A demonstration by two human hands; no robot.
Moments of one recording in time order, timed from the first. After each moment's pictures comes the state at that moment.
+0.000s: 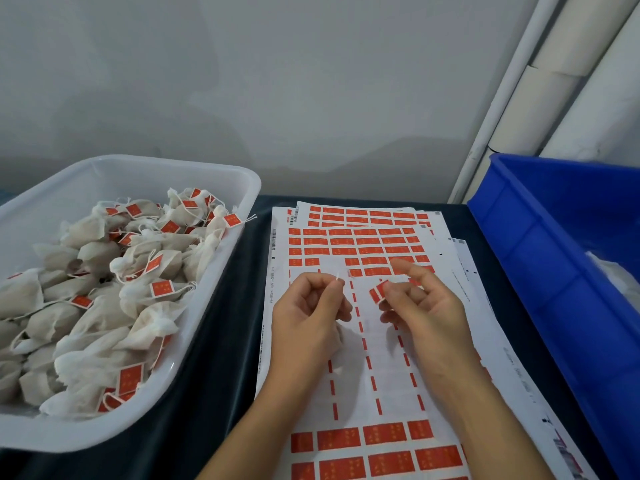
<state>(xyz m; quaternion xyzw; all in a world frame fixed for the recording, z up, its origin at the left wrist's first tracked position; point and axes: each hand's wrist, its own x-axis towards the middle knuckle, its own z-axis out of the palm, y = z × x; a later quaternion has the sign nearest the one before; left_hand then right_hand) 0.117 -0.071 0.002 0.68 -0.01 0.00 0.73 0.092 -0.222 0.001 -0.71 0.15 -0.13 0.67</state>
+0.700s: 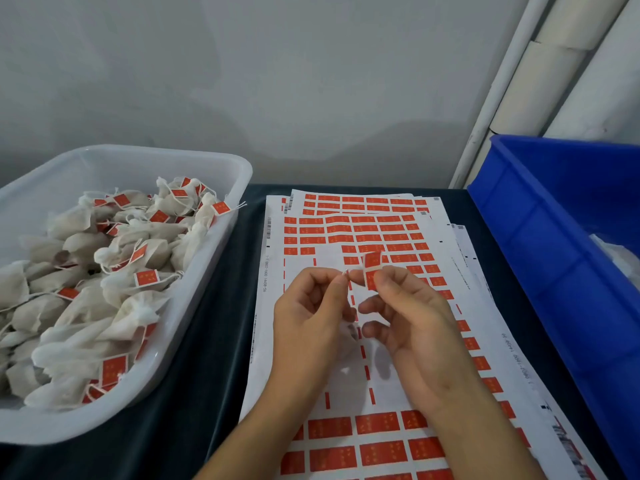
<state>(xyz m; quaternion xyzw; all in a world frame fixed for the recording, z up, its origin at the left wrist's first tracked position) 0.104 -0.081 0.002 0.67 -0.05 0.03 0.74 0.073 -0.202 0.018 -0.58 0.10 -0.06 0.80</state>
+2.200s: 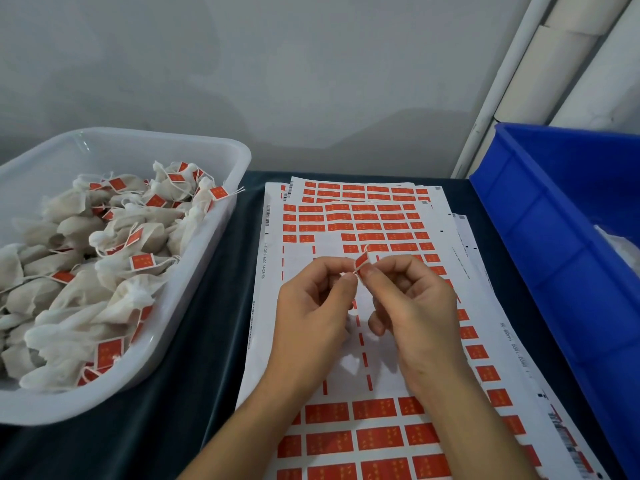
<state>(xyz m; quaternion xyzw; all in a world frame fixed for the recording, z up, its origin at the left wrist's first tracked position) 0.100 -0.077 0.003 0.70 -0.11 0.02 0.71 0.077 -0.200 0.006 -0.68 0.12 -0.17 0.71</state>
